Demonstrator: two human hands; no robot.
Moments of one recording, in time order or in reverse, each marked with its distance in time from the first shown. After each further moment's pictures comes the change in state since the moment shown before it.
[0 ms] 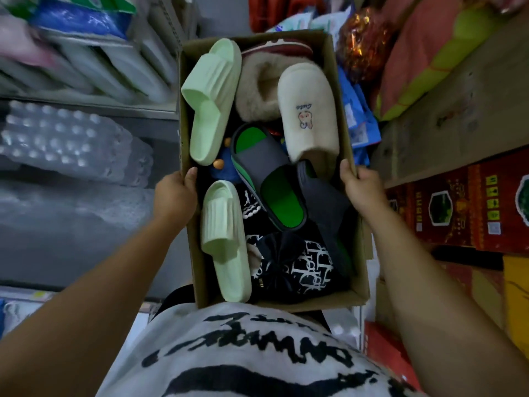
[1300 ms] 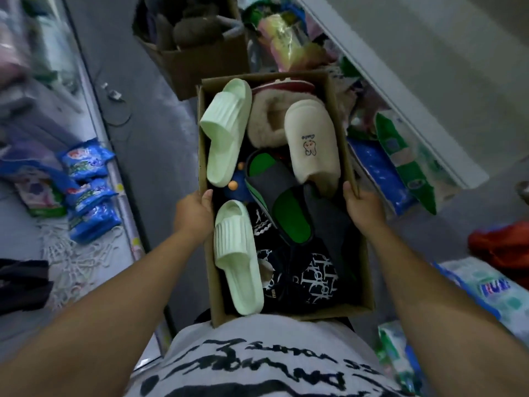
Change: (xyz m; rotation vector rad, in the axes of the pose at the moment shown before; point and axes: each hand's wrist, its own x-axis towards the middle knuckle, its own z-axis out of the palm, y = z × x) left_hand 0.255 -0.323 -0.329 -0.417 0.611 -0.700; right_hand 0.078 -0.544 0.562 -0.458 -0.631 -0.645
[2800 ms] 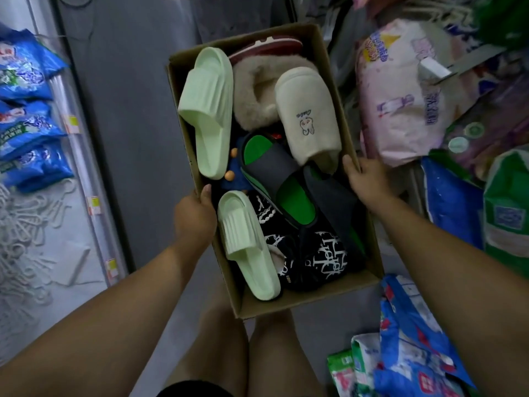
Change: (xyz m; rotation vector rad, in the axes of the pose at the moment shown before) left_hand 0.191 -0.058 0.167 0.043 0.040 -0.443; right_hand 0.320 -0.011 0.156 -0.204 -0.291 -0.101
